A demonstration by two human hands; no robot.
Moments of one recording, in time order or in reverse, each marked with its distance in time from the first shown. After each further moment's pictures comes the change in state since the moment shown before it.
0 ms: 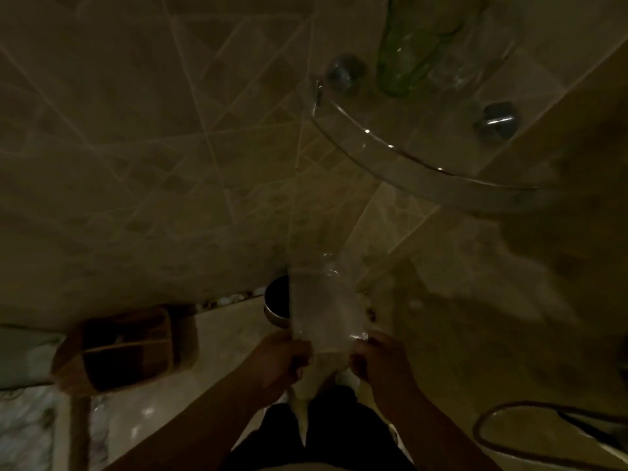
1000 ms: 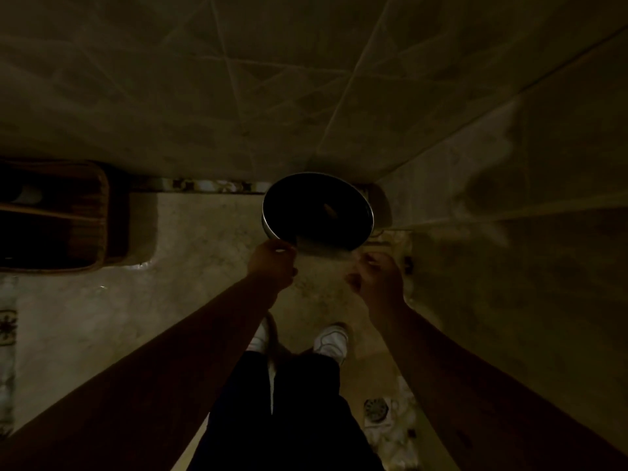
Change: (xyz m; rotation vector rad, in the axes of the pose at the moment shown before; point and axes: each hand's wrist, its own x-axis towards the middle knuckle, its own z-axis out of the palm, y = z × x) left_hand 0.400 -0.145 -0.109 -0.073 0.492 -0.085; right_hand 0.395 0.226 0.078 -0.255 0.010 0.010
